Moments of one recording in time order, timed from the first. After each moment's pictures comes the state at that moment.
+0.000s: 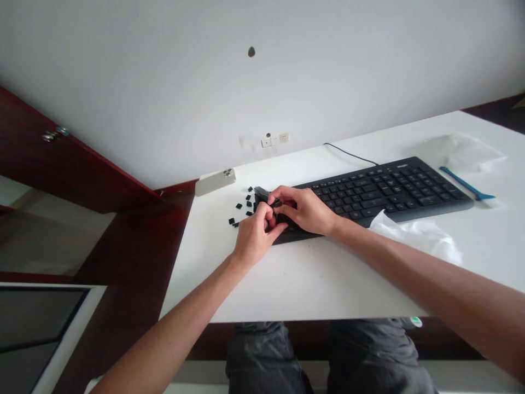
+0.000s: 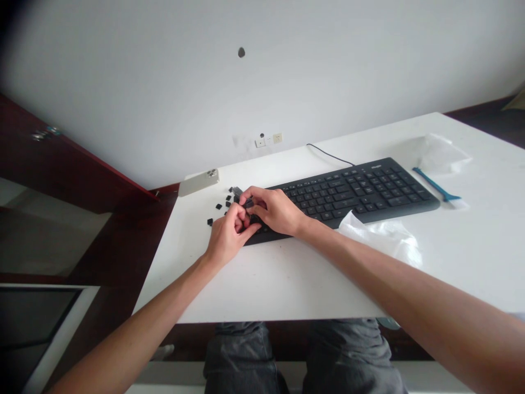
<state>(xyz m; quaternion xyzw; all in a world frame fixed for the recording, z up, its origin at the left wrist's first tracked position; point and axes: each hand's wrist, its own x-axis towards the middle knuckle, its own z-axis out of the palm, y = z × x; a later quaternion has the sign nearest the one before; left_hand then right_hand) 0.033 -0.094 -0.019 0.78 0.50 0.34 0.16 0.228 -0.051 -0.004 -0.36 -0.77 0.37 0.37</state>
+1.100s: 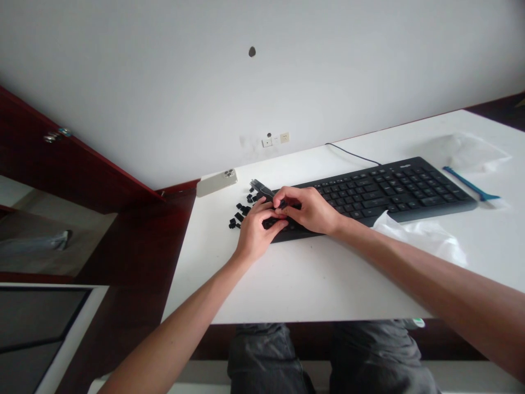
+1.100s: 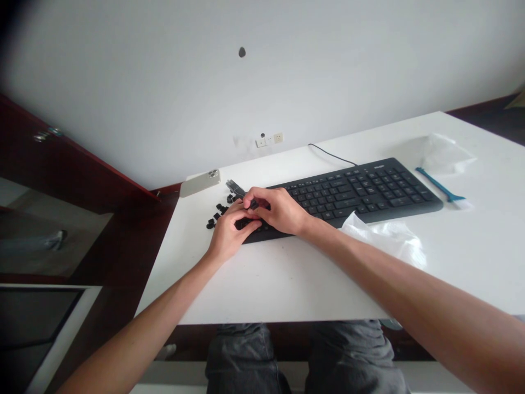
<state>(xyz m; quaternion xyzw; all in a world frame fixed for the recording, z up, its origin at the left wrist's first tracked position) 0.031 -0.079 -0.024 0.77 0.45 0.38 0.23 0.232 -0.049 -0.004 -0.33 -0.78 0.36 0.39</state>
